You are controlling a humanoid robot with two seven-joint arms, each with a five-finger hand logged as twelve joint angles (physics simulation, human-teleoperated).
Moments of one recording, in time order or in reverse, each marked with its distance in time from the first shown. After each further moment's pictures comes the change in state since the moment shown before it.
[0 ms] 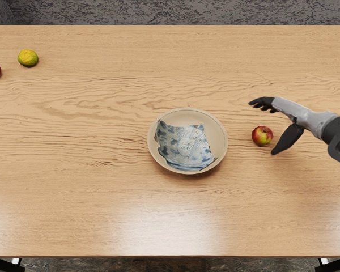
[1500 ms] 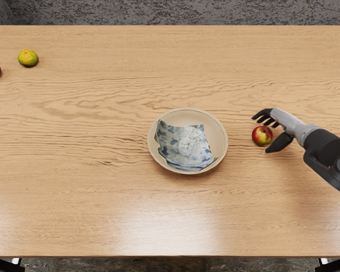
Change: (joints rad) left arm 0.000 0.000 0.000 0.000 0.000 0.000 0.000; right arm -0.045 0.205 -0.065 -0.218 -0.036 -0.160 -0.092
